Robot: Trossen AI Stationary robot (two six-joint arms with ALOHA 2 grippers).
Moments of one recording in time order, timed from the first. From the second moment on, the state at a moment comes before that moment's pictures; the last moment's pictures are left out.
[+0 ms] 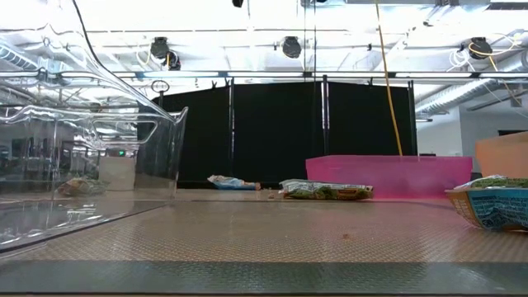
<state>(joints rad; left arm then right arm) 0.12 1.46 1.39 -0.09 0.18 -0.01 -0.13 1.24 1.03 0.44 -0.13 0.17</state>
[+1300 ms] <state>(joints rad) 0.11 1.51 1.39 0.00 0.16 -0.08 -0.13 1.24 1.03 0.42 -0.15 0.20</state>
